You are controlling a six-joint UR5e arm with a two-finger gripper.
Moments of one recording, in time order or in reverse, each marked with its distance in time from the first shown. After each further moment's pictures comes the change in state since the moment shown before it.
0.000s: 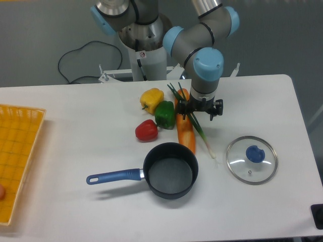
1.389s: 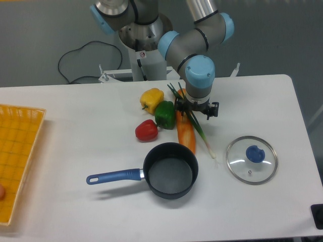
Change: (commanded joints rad) arm -0.025 -0.029 -0.014 0.000 0.075 0.107
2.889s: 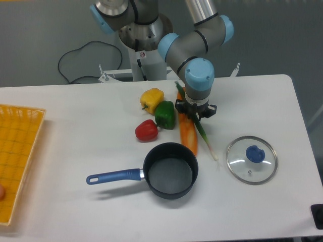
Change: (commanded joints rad) arm 0.002 -0.008 0.003 0.000 -0.005 0.000
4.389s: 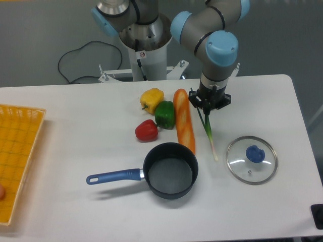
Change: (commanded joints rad) arm 0.081 0.107 0.132 -0.140 -0.245 -0.002
